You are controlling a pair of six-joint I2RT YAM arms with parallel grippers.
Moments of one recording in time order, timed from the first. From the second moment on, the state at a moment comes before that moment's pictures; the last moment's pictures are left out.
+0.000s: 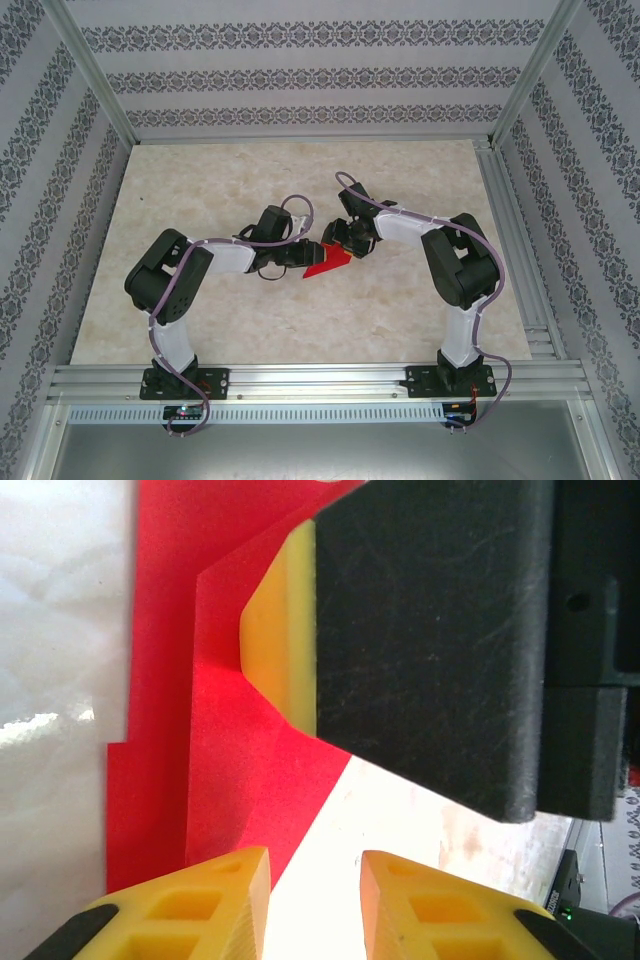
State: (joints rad) left arm -0.56 1.84 0.90 0.16 0.61 -0.65; right arm 0.51 1.94 1.21 -0.45 -0.23 0.81
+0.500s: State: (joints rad) left arm -0.56 1.86 0.90 0.12 0.57 -0.64; right arm 0.51 1.97 1.26 -0.50 -0.22 0.81
